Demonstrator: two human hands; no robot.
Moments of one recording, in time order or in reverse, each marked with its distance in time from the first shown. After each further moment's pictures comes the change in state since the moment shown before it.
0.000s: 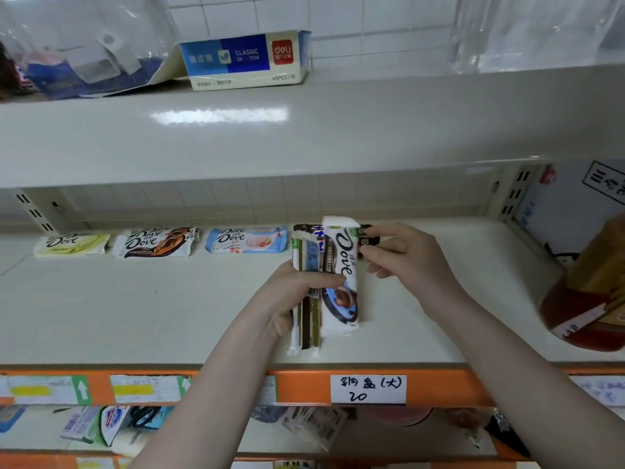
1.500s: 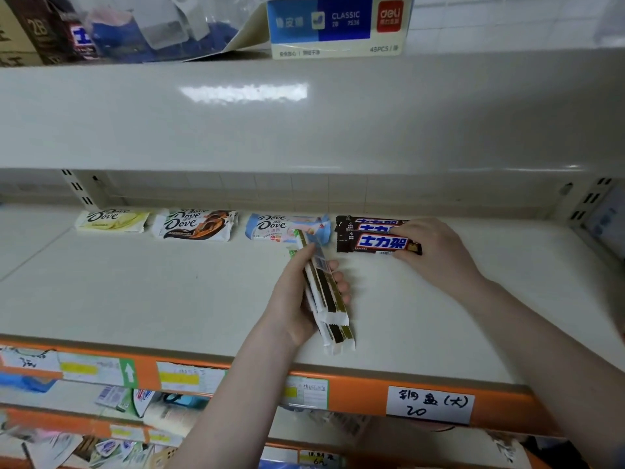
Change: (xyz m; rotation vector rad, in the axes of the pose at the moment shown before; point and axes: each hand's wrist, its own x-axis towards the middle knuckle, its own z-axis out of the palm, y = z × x) left_hand 0.007 -0.019 -0.051 -0.629 -0.036 -0.129; right_hand 0.074 0.064 0.015 -0.979 -0.093 -0.420
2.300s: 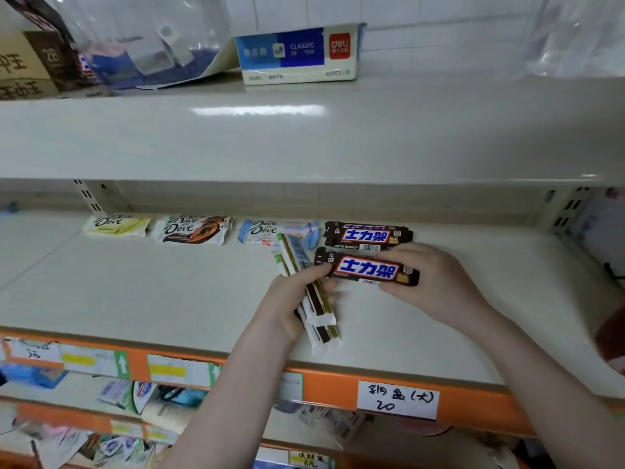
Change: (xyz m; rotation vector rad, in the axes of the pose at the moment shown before) left_hand -0.007 -0.010 0.022 0.251 0.259 0.119; right_hand -0.047 -0.032 -0.049 0.214 -0.059 -0.079
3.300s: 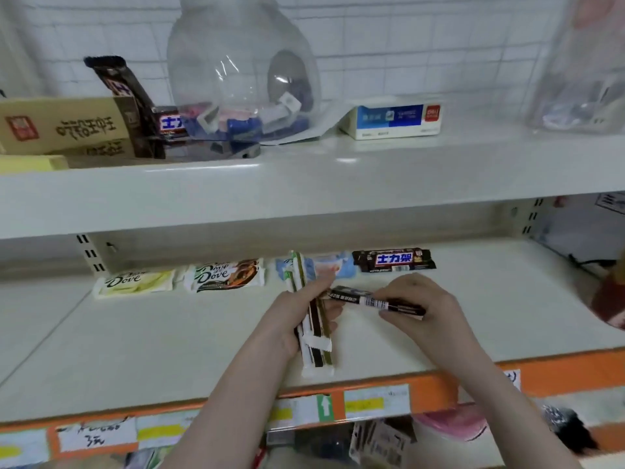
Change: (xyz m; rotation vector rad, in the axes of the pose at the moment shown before) left_hand -0.010 0.070 -0.098 0.175 -0.257 -0.065; right_hand -0.009 -0.143 0.058 0.163 0.308 0.176
